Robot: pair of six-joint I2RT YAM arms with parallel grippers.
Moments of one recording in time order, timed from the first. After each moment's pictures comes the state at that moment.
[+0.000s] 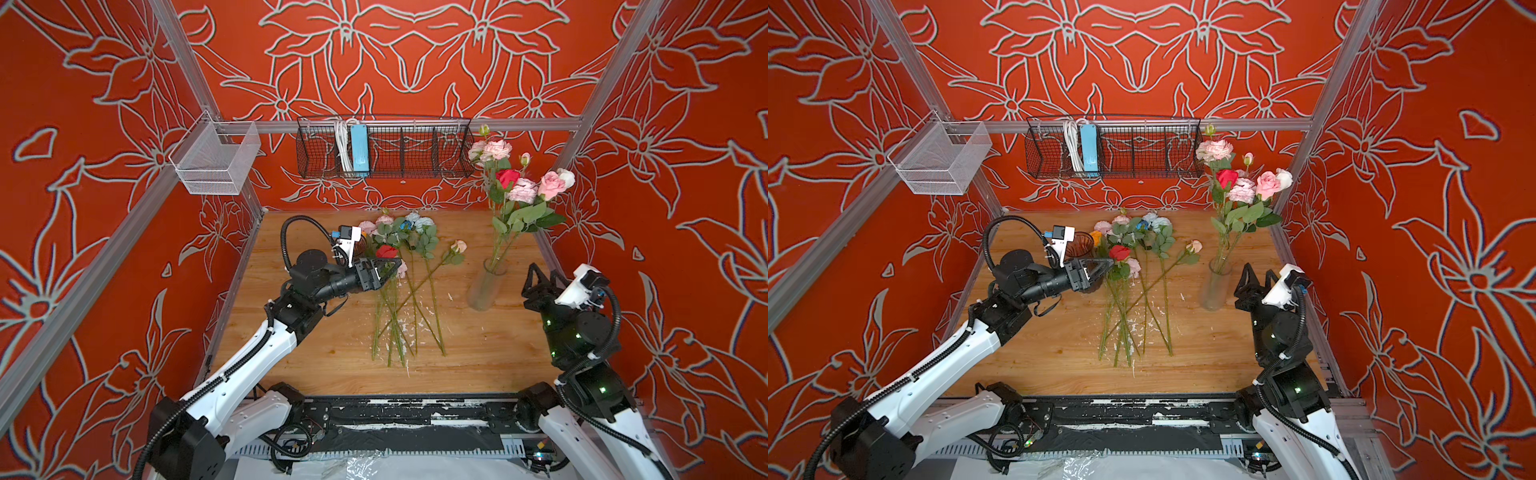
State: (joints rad) left arm -0.43 1.04 0.82 0.14 0.58 -0.78; right arm 0.31 0.38 0.60 -0.26 0.43 0.42
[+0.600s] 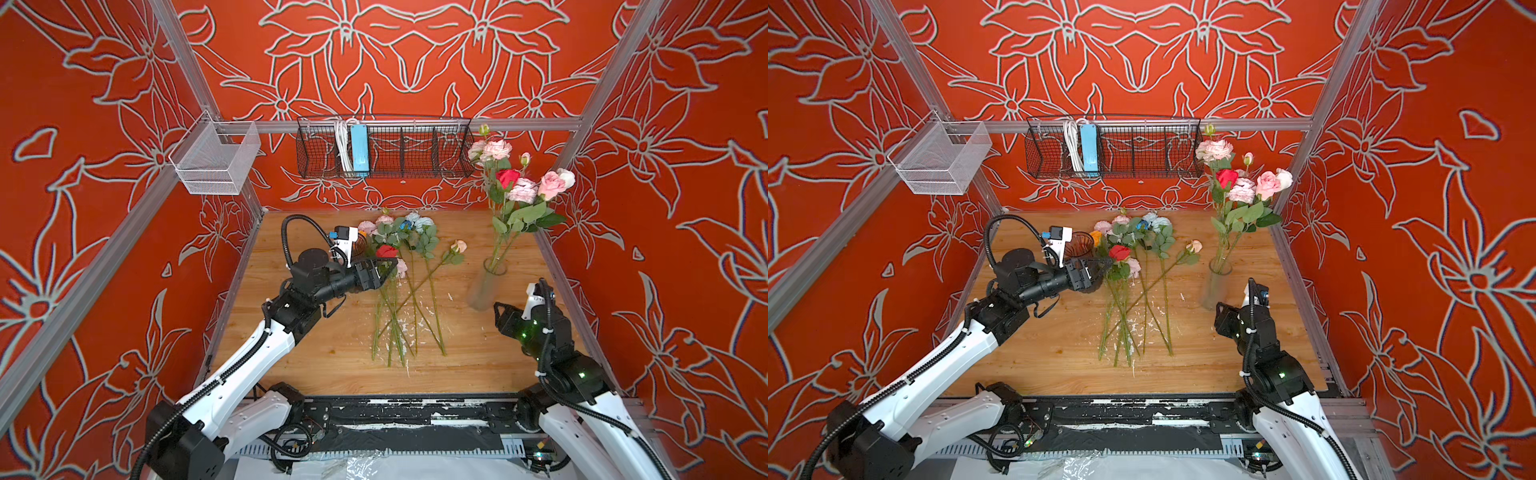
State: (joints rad) left arm -0.43 1.05 0.88 -0.01 0.44 -0.70; right arm 0.31 0.45 0.46 -0.60 0.13 0.63
